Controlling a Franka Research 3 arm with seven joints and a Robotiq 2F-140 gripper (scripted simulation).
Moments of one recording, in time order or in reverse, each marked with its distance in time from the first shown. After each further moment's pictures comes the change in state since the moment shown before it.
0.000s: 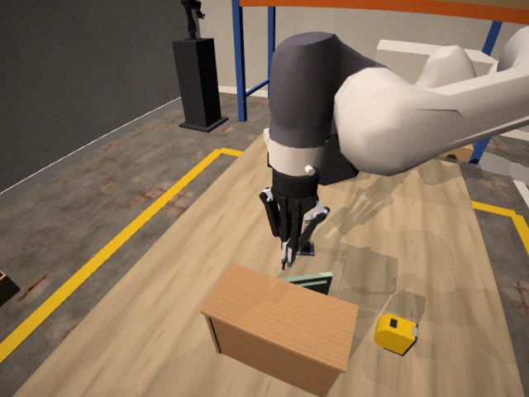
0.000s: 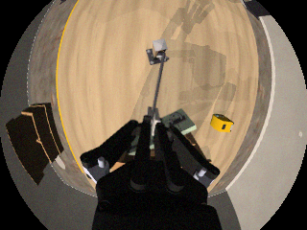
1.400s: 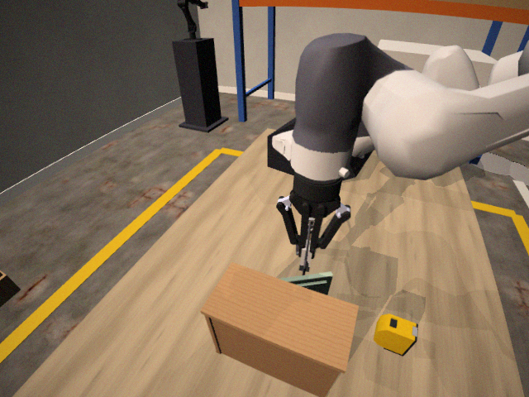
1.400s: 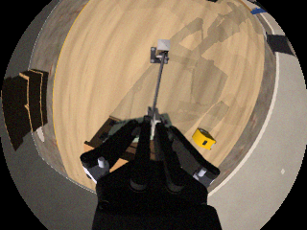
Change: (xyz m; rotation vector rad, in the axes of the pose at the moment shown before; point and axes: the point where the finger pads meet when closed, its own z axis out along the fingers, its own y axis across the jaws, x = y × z) arm 0.006 0.035 0.000 0.000 -0.001 -0.304
